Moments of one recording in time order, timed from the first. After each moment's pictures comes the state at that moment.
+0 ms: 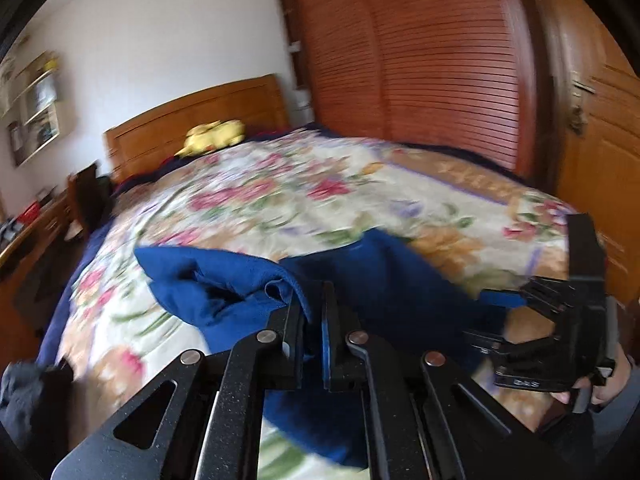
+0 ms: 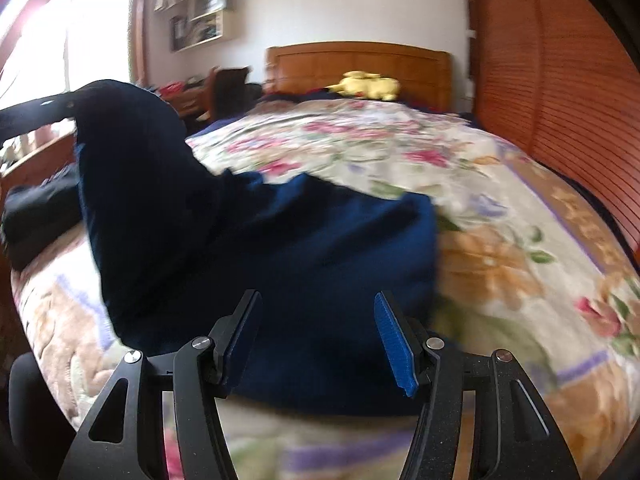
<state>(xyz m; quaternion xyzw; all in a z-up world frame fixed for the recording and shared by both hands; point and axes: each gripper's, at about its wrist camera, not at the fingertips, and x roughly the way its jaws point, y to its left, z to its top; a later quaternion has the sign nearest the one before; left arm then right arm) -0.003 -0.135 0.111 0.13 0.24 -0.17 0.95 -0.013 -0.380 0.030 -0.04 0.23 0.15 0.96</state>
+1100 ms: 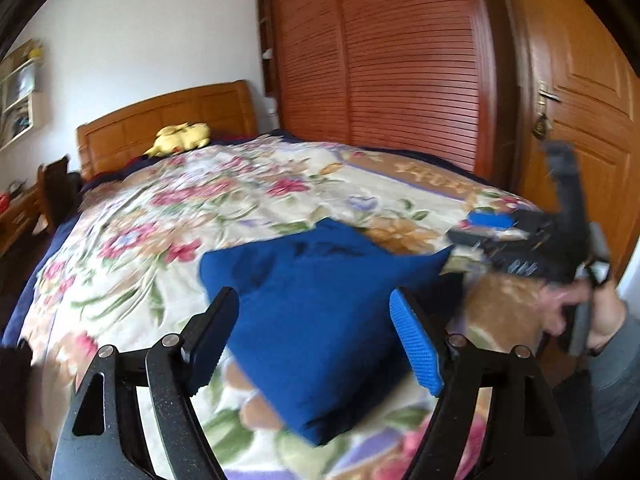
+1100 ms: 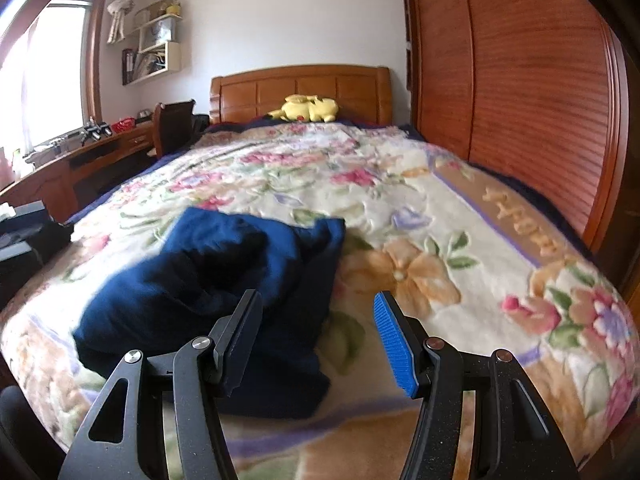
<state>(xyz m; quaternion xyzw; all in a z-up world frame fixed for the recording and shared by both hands) -0.038 -0.111 0.076 0.09 0.23 -0.22 0.94 -0.035 -0.409 0.066 -0.03 0.18 0.09 0.98</state>
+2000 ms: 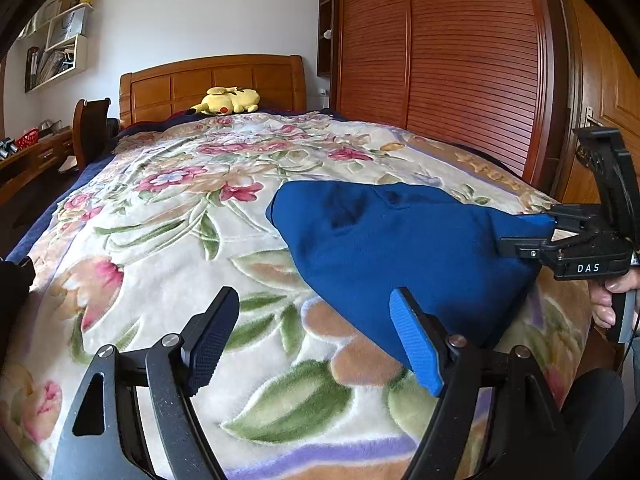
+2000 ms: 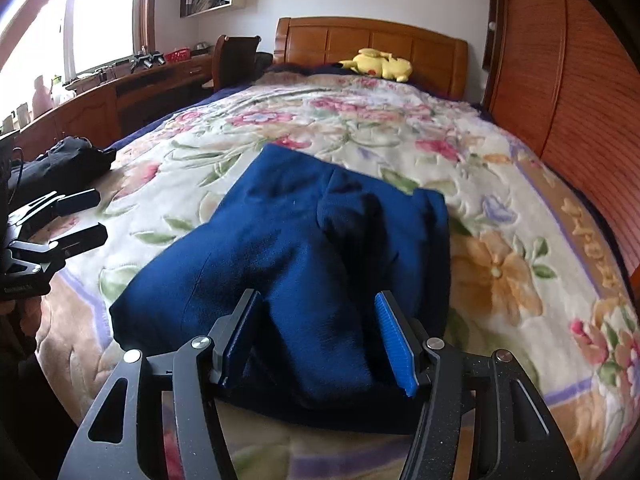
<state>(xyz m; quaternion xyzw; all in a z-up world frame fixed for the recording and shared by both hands) -0.007 -0.024 0.005 0.02 0.26 -0.16 0.95 -0.006 -0.330 0.062 -0.11 0.28 0.18 0.94</state>
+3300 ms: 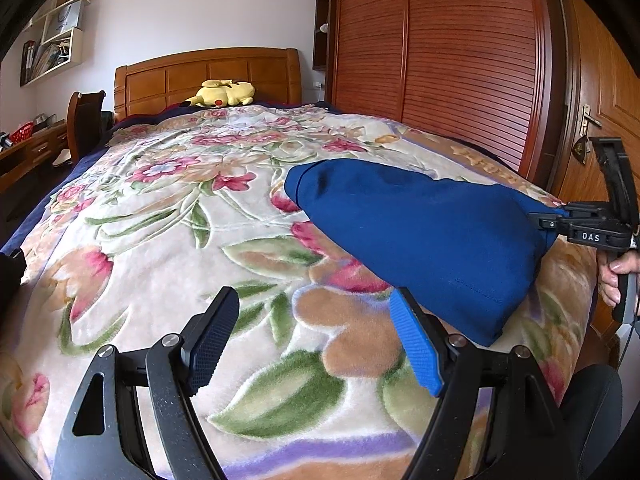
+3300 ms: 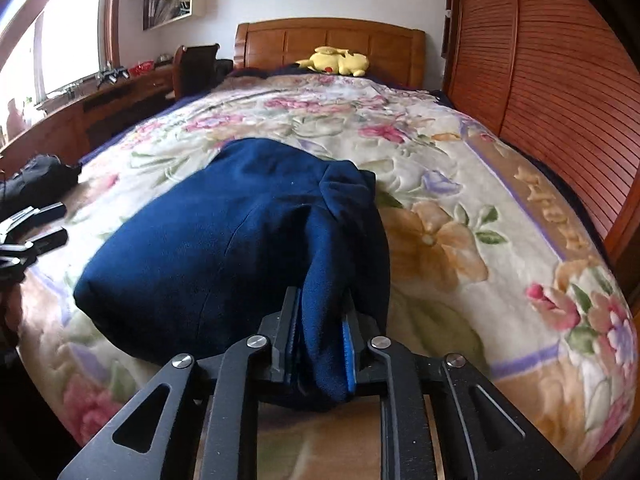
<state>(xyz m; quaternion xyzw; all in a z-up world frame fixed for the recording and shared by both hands) -0.008 -0.025 -0.004 0.02 0.27 -0.17 0.95 -0.019 -0.395 0.043 -0.09 0.28 0.12 0.95</state>
